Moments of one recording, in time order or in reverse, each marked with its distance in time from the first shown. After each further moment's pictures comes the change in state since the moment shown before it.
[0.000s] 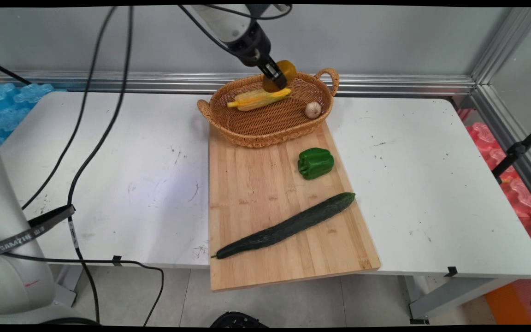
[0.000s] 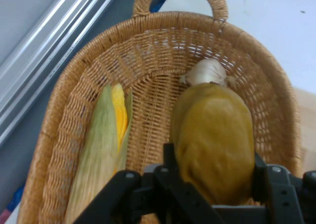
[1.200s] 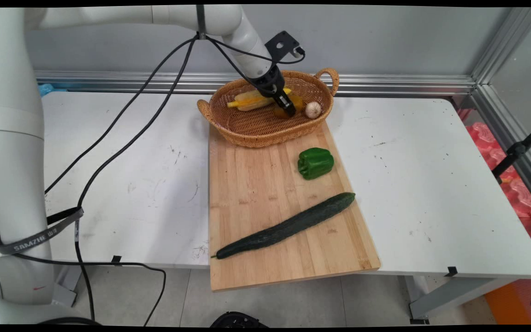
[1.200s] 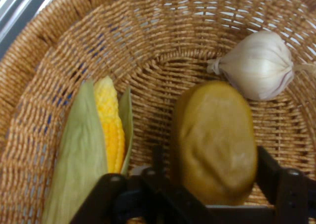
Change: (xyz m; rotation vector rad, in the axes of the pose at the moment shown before) arm -0.006 -0.028 0.143 -0.055 -0.076 0.005
